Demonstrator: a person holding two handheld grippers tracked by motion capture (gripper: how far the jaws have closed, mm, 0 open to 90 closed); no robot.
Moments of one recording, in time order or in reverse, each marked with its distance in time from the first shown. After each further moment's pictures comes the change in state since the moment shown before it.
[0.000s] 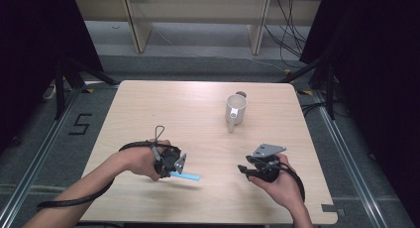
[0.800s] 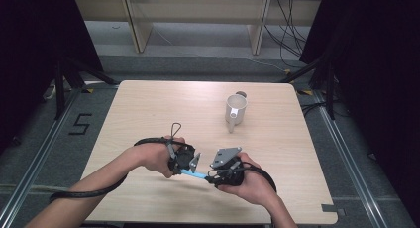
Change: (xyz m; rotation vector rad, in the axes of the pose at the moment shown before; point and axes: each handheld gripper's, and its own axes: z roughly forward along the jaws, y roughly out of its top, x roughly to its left) left arm 0.009 0.035 -0.006 0.017 0.006 0.072; right arm 0.068 0.052 0.036 0.063 0.209 -0.302
